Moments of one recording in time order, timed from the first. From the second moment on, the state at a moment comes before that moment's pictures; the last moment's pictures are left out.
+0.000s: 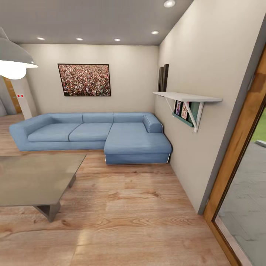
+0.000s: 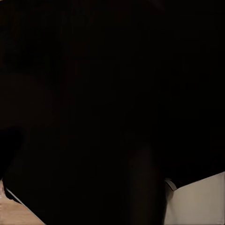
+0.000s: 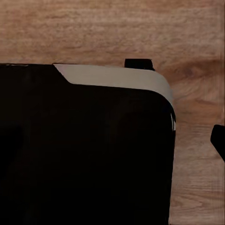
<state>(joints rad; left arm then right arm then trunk) 0.02 -0.10 0.00 -0.04 0.00 -0.03 0.00 -0.09 0.03 0.00 -0.04 0.01 -0.01 0.00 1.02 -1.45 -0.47</state>
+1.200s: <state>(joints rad) 0.02 -0.08 0.01 -0.68 0.00 0.15 0.11 -0.17 -0.14 0.00 -0.41 0.00 0.00 0.00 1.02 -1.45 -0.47</state>
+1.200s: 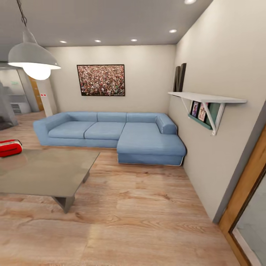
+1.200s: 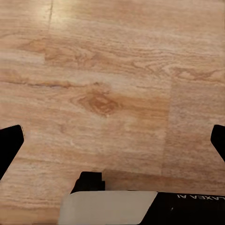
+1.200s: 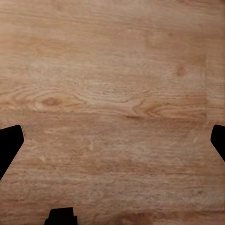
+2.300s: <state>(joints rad) 0.02 -0.08 0.01 -0.65 0.00 0.10 0.11 -0.17 -0.14 0.00 -0.40 0.00 -0.01 0.00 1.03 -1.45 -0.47</state>
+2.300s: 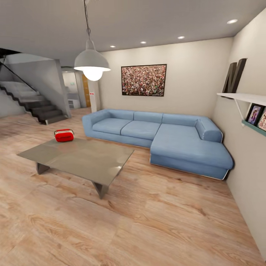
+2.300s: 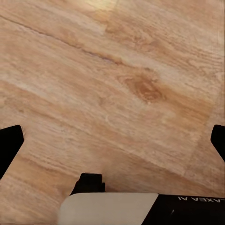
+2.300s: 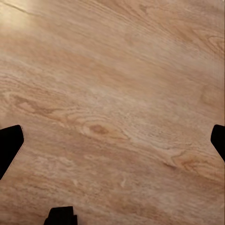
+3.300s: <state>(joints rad) 0.02 -0.08 0.07 -0.65 0.00 0.08 0.11 -0.17 -0.14 0.00 -0.40 0.00 -0.01 -0.01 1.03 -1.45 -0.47</state>
